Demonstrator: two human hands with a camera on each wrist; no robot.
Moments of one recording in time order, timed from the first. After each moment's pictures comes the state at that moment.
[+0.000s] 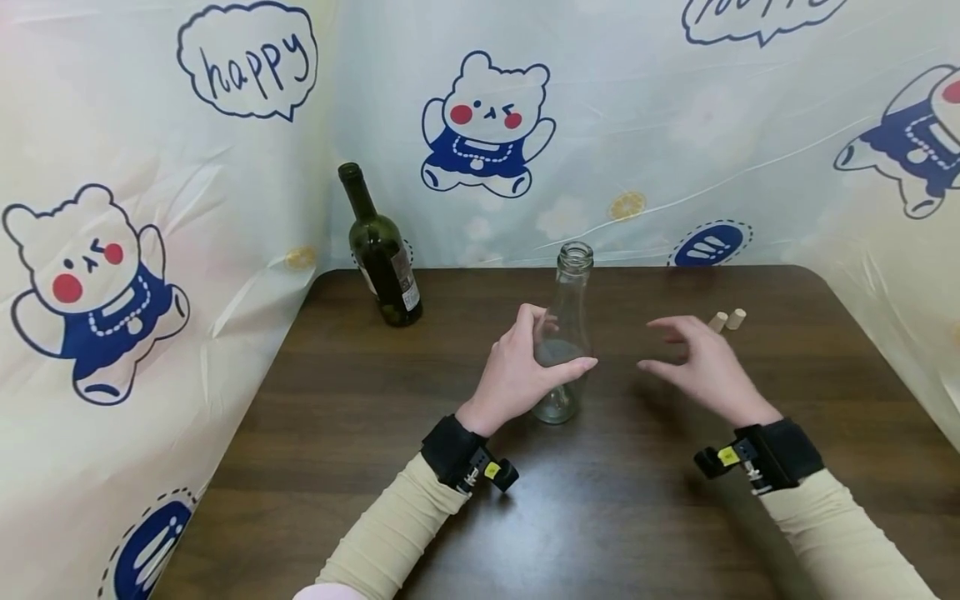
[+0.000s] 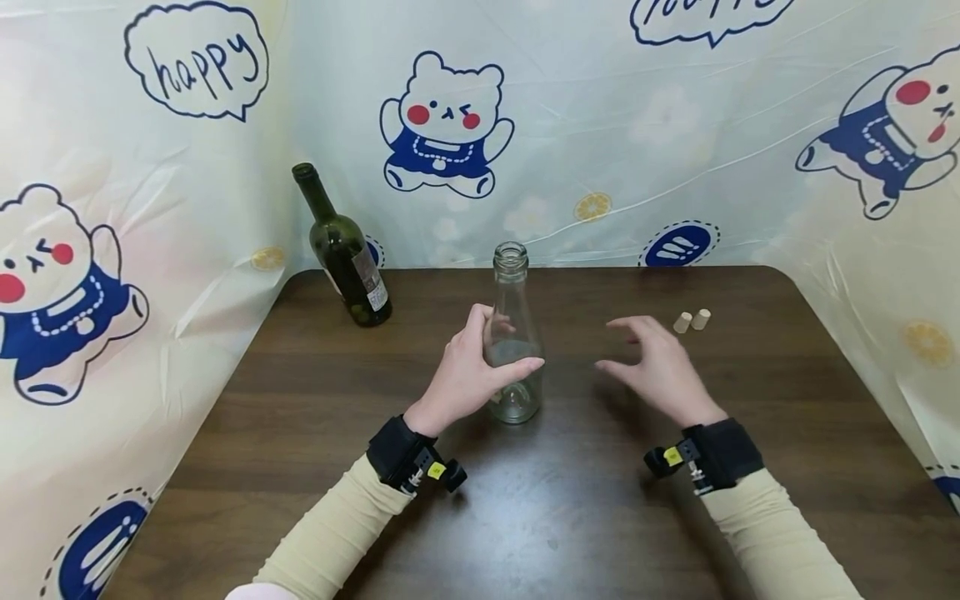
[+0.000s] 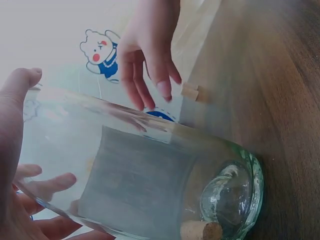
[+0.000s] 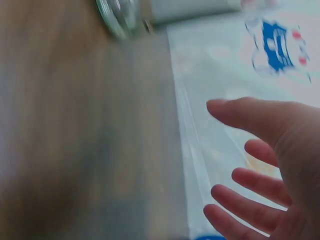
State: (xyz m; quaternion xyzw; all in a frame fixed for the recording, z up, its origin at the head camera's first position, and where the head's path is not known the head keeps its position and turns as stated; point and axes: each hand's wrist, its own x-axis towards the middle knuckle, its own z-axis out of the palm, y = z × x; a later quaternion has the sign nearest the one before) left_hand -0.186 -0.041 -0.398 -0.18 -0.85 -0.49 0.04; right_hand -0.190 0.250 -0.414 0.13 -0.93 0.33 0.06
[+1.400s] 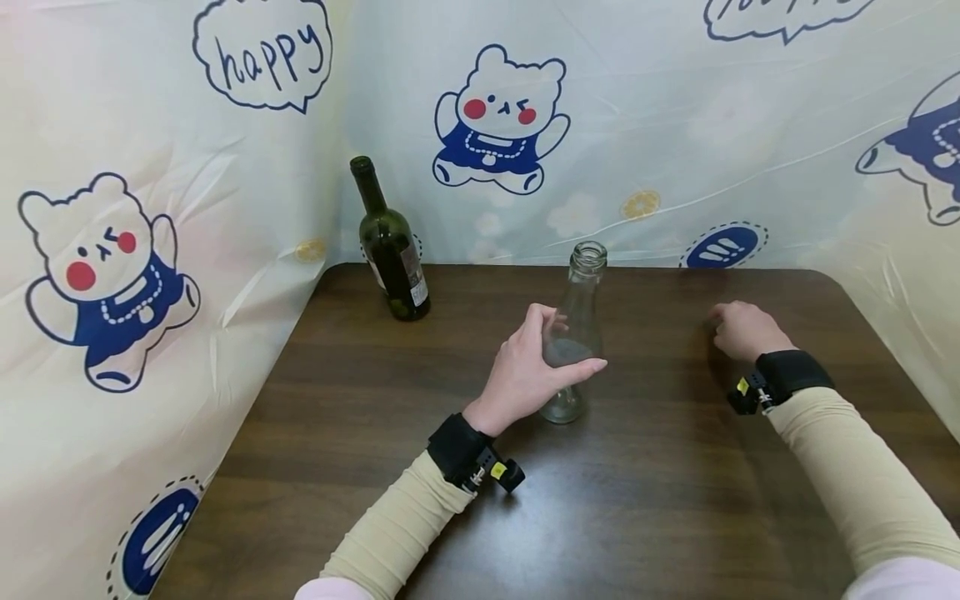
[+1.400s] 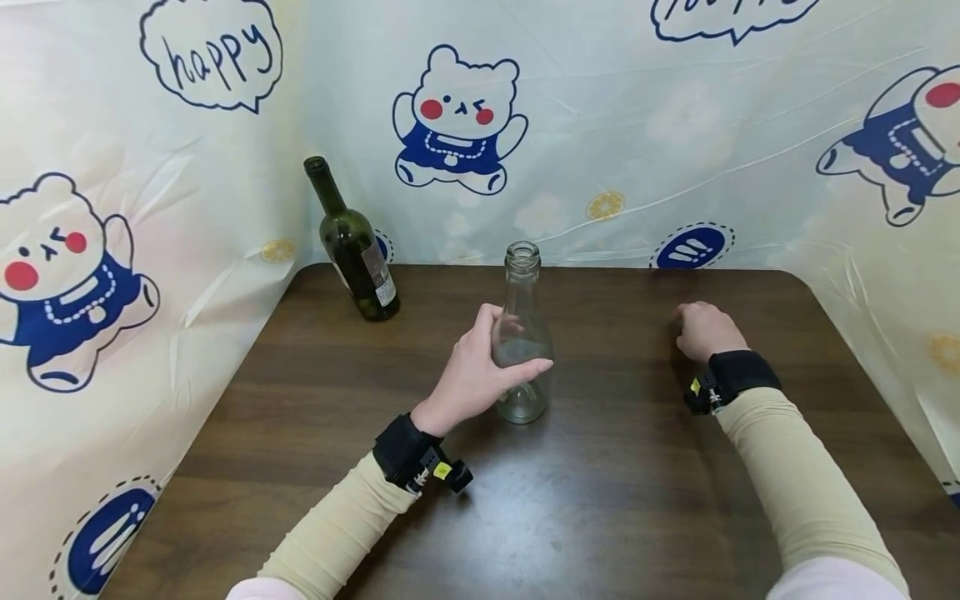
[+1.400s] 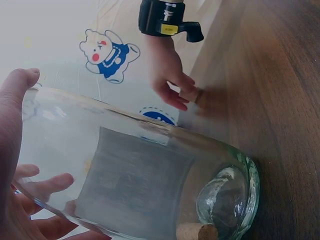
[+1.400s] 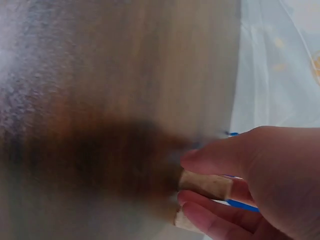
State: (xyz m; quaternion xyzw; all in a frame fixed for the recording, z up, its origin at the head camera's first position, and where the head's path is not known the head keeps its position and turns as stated) left_hand -0.185 -0.041 -0.399 -0.18 -0.86 -0.48 0.04; right_hand -0.278 0.330 -0.428 0.09 -0.98 0.14 -0.07
